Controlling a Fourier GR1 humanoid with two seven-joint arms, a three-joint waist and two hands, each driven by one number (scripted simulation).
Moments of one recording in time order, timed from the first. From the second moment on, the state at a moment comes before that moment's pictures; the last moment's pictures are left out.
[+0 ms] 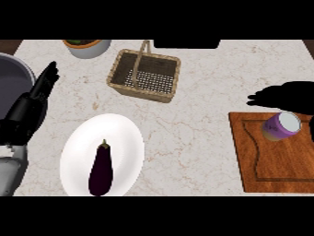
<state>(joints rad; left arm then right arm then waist) -0.22 0.40 -0.05 -1.52 -0.02 0.03 -0.02 -0.66 -0.88 0.61 -1.17 0.79 0.58 -0.52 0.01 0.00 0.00</state>
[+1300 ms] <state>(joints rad) -0.22 0.34 0.04 -1.55 -0.07 -0.05 0.01 -0.58 -0.72 0.46 -0.95 1.05 0.43 -0.68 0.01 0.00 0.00</state>
